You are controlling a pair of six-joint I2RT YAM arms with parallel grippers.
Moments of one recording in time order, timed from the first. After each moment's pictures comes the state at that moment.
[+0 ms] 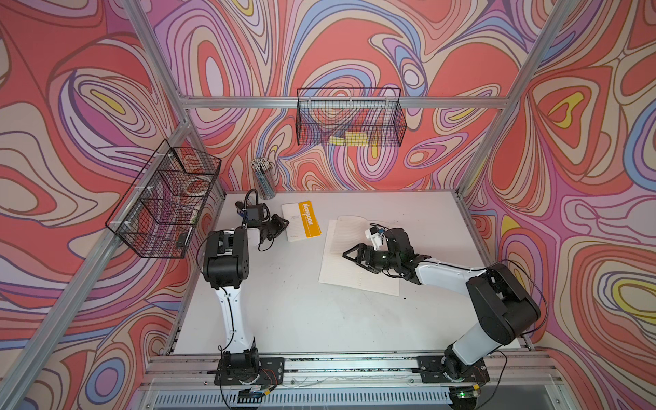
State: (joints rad) left arm 0.07 2.17 1.31 0.15 0.51 -0.72; right arm 0.49 1.63 0.81 0.23 -0.62 0.82
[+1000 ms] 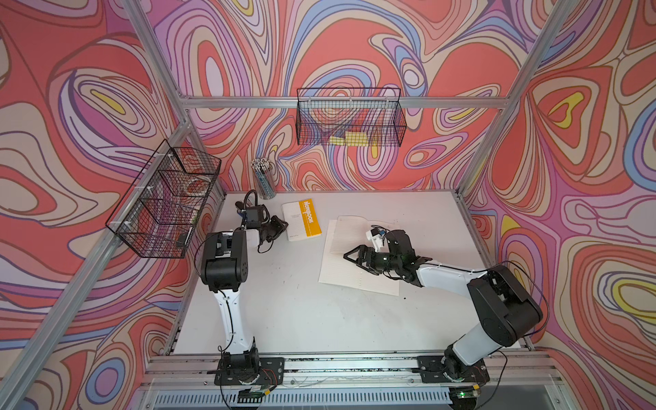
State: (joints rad) left arm 0.06 2.13 1.26 0.14 0.50 -0.74; right arm 0.49 1.61 0.78 0.26 -0.62 0.84
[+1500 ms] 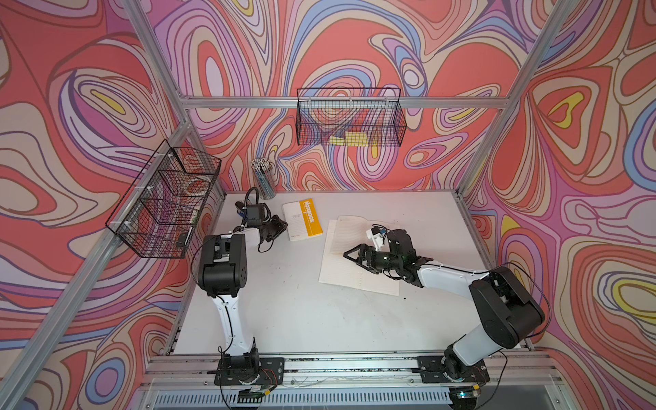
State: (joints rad) left arm 0.04 2.02 1.24 0.02 0.41 -0.68; right arm 0.49 1.60 0.77 0.29 -0.63 0.85
